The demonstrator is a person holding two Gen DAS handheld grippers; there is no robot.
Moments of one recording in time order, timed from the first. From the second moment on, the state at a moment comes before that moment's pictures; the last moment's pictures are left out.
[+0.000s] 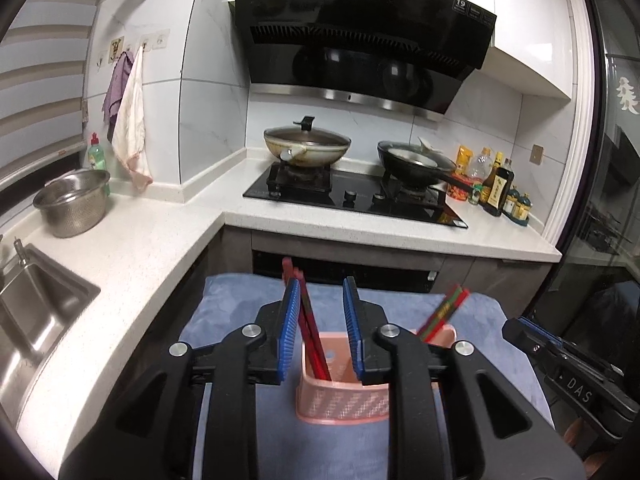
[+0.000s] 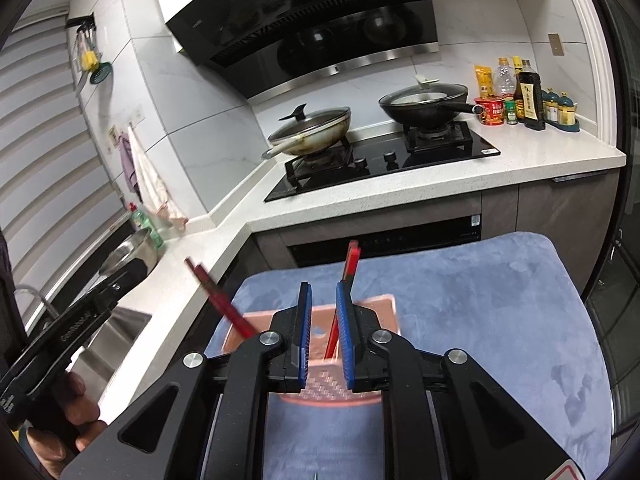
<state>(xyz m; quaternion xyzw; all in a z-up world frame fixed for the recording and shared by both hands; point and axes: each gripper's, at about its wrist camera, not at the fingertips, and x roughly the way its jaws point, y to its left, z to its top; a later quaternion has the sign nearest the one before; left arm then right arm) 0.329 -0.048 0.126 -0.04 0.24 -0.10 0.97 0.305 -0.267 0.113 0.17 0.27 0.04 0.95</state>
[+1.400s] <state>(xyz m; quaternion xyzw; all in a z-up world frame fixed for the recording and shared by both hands) 0.116 -0.009 -0.080 0.00 0.46 -0.07 0.88 0.066 -0.170 -0.084 0.08 0.49 0.08 0.87</state>
